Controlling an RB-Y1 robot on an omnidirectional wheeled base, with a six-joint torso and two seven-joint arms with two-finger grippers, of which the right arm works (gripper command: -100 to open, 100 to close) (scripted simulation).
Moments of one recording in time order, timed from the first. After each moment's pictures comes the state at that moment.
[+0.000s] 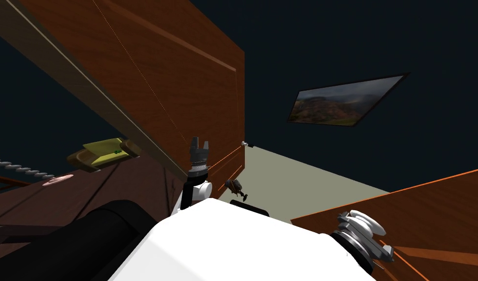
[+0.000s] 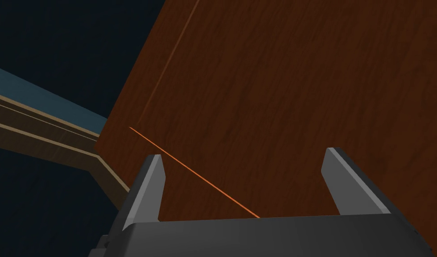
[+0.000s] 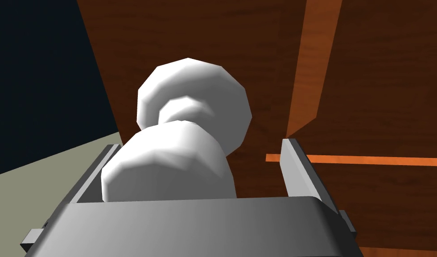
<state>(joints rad) 0.00 -0.50 0.42 -0.56 1.46 1.11 1.90</state>
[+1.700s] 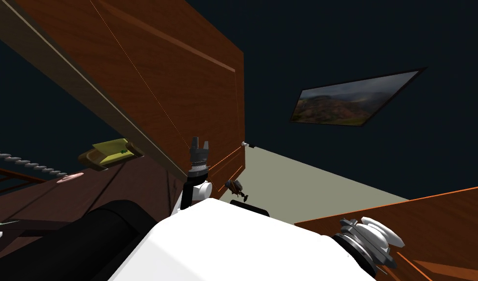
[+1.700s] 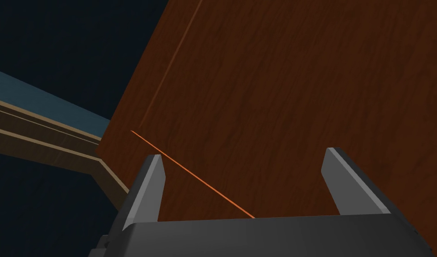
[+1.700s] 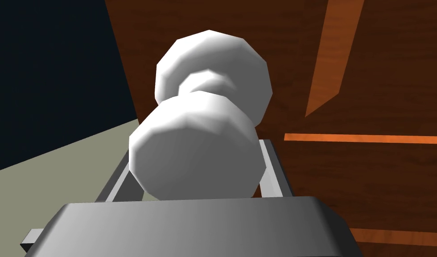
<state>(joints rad) -0.01 -0.49 0.41 -0.52 1.44 1.10 1.89</state>
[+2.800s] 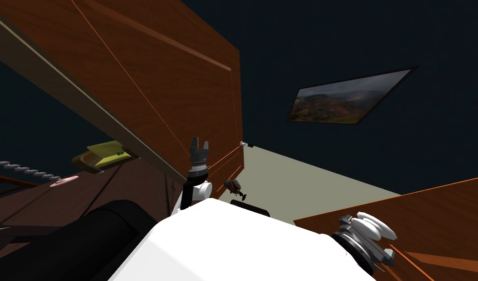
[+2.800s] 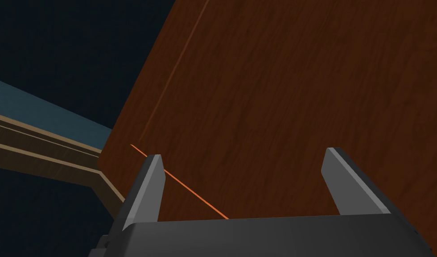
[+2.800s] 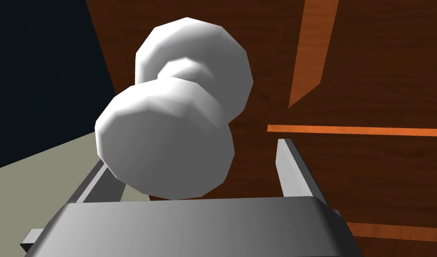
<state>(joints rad) -0.02 -0.49 0.41 -0.51 1.44 1.10 1.89</state>
